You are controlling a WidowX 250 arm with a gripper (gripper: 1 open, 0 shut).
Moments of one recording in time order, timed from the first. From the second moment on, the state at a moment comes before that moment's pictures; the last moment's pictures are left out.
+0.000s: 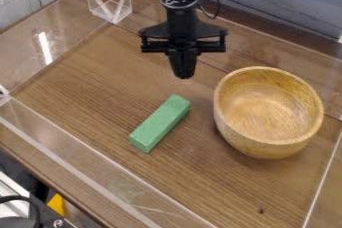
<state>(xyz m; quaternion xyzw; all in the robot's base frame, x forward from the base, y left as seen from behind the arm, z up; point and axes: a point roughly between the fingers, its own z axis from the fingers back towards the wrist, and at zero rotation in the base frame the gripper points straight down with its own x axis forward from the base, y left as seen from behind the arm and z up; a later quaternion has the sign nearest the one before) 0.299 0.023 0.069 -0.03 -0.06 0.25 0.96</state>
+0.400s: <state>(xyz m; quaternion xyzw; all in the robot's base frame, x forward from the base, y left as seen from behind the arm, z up) 0.315 0.028 0.056 -0.02 -0.06 0.27 0.96</state>
